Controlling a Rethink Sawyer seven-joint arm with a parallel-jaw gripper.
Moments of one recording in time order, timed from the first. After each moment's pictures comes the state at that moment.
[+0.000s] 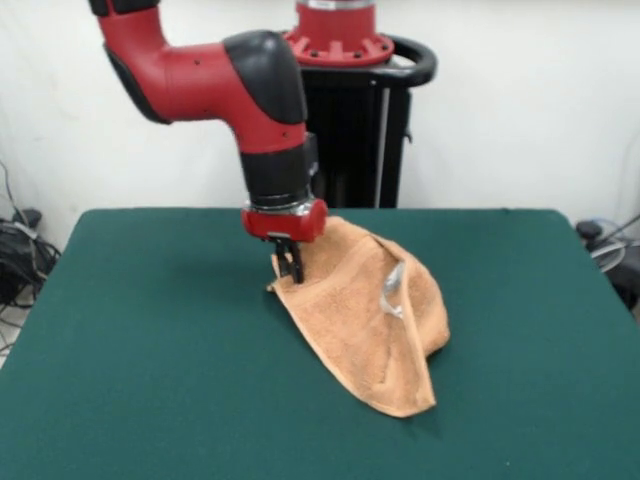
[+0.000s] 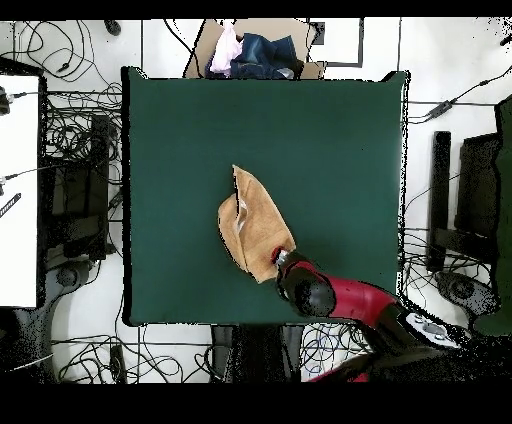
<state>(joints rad) -0.78 -0.43 0.23 2.03 -0.48 -0.04 2.01</state>
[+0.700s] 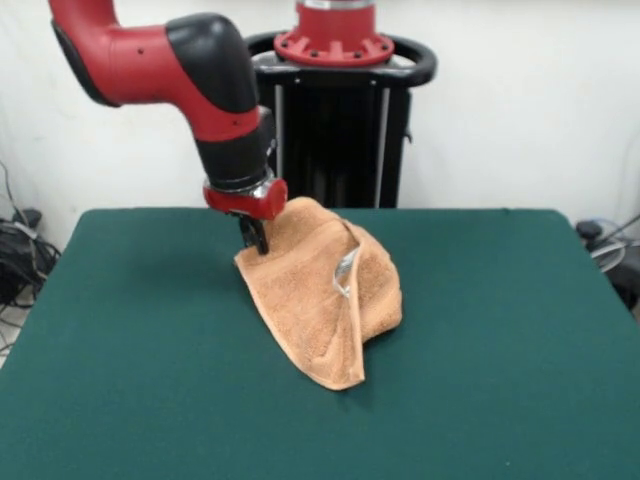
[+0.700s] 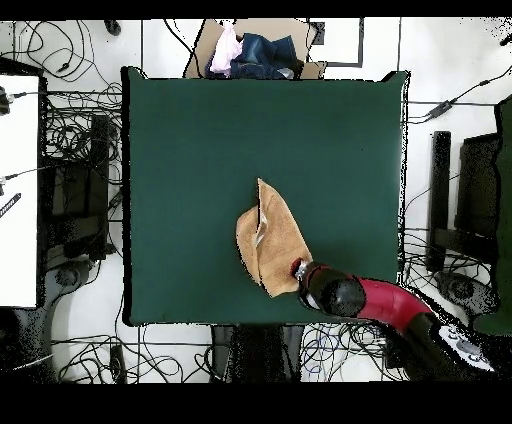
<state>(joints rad) -0.88 -0.51 0.27 2.00 -0.53 0.27 2.01</state>
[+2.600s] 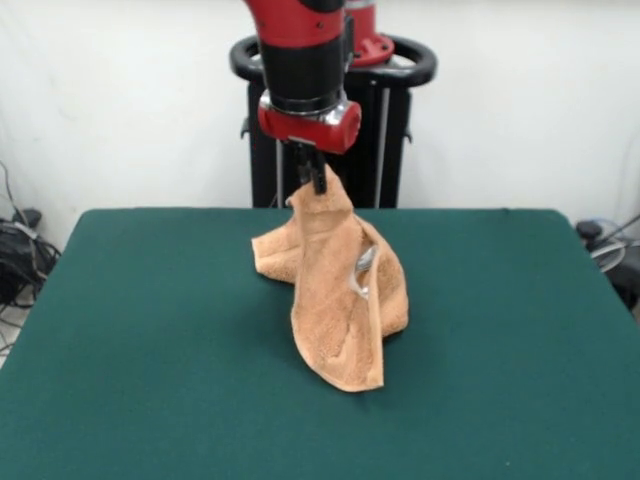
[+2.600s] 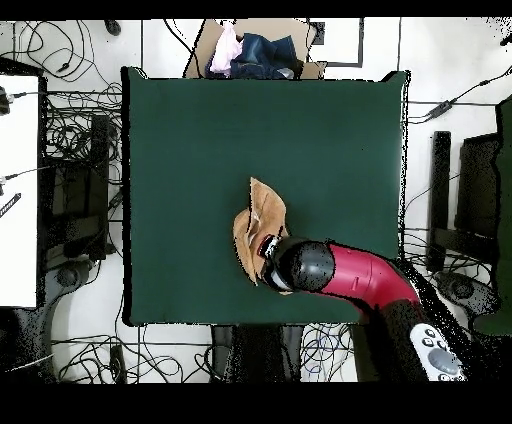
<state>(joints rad) -0.59 -0.86 0.23 2.03 -0.19 0.58 2.01</state>
